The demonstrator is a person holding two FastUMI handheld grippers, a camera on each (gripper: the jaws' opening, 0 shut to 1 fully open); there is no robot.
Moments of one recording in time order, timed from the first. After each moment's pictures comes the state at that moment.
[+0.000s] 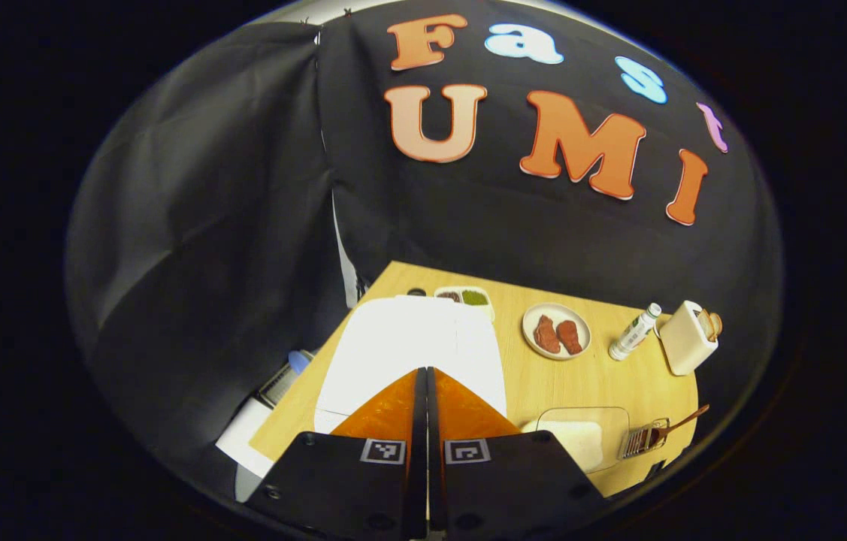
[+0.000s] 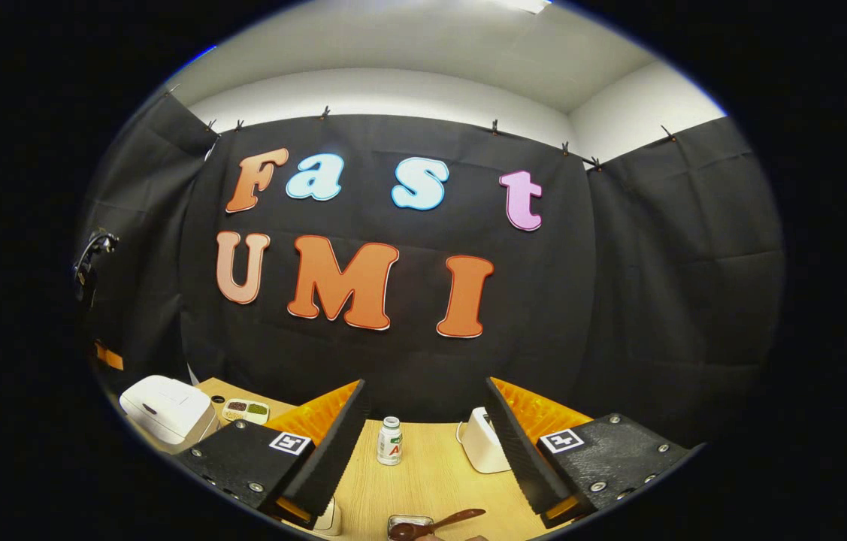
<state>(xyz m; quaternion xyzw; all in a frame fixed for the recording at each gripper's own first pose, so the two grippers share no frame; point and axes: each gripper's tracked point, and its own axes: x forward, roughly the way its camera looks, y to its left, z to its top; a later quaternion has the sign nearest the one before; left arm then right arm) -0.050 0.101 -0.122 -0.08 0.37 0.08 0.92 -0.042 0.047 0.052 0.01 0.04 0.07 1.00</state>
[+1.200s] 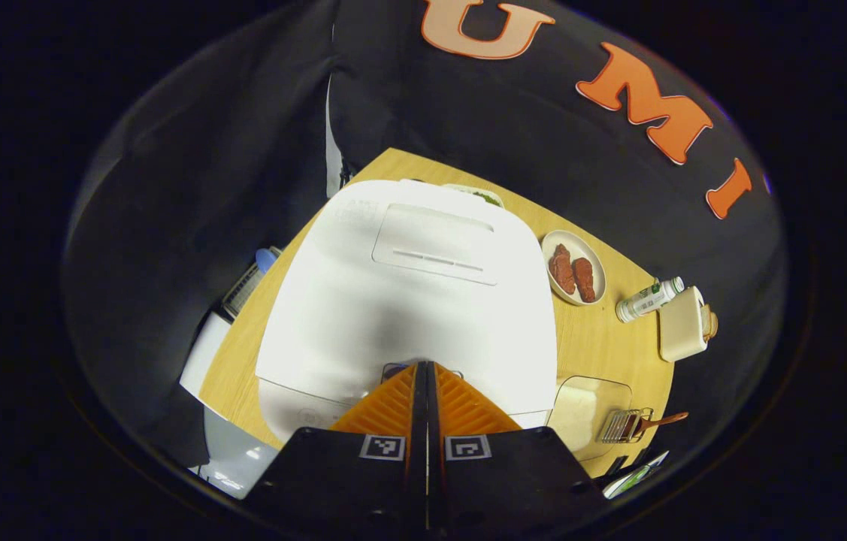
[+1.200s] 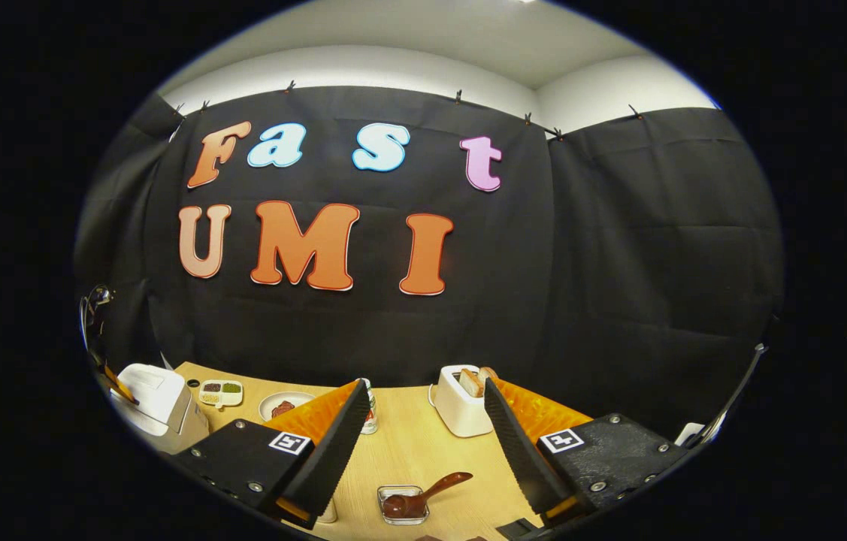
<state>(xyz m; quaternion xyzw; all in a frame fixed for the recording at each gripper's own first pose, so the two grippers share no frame) -0.033 0.117 -0.218 -0.16 0.49 0.05 0.85 -0.071 0.021 -0.001 0.01 0.11 -0.01 0.99</state>
